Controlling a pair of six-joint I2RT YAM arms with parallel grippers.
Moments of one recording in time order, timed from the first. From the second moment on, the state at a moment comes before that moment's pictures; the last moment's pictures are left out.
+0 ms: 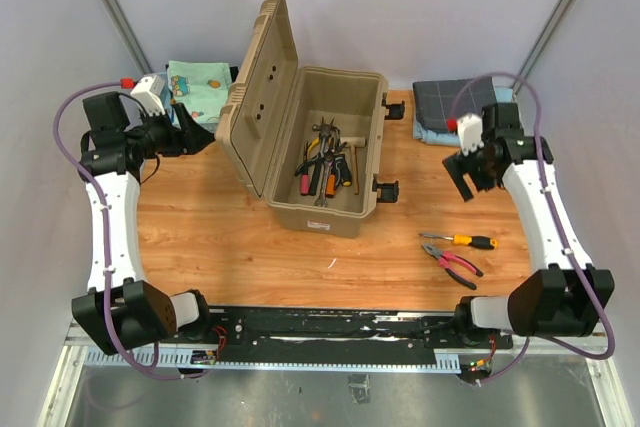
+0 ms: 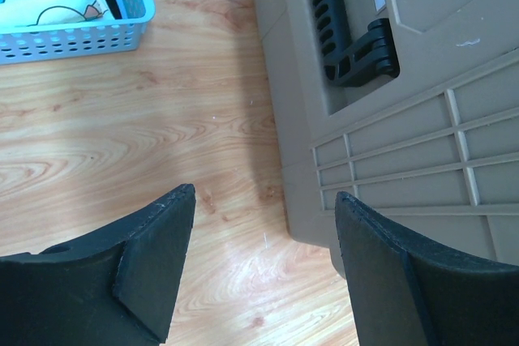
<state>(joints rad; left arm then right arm) 0.30 1.22 1.29 -0.65 0.74 -0.05 0.03 1.31 1.36 -1.03 0.08 -0.48</state>
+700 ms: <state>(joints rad) 0.30 1.24 1.29 -0.61 0.77 -0.04 -0.03 1.45 0.91 -0.95 0.01 -0.75</state>
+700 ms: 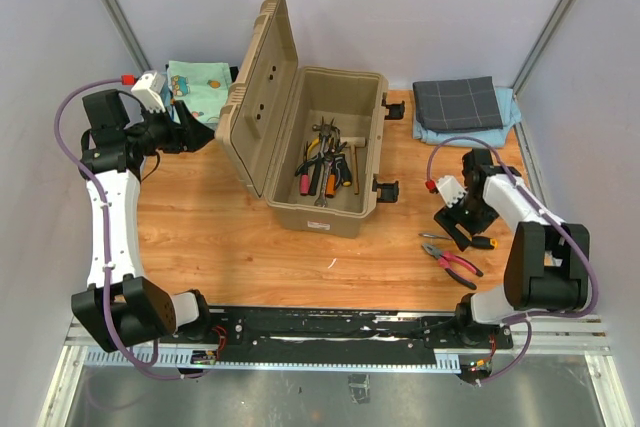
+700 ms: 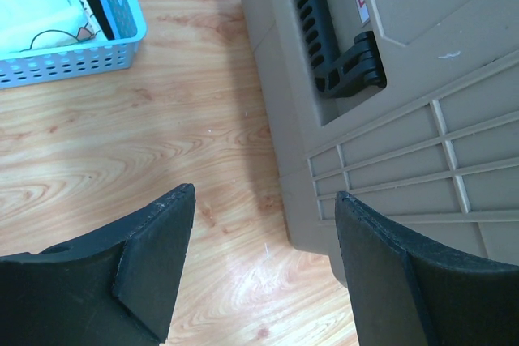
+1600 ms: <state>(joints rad) 0.30 1.25 1.30 -0.60 0.78 -0.05 -0.14 1.52 0.90 -0.76 0.02 -0.67</state>
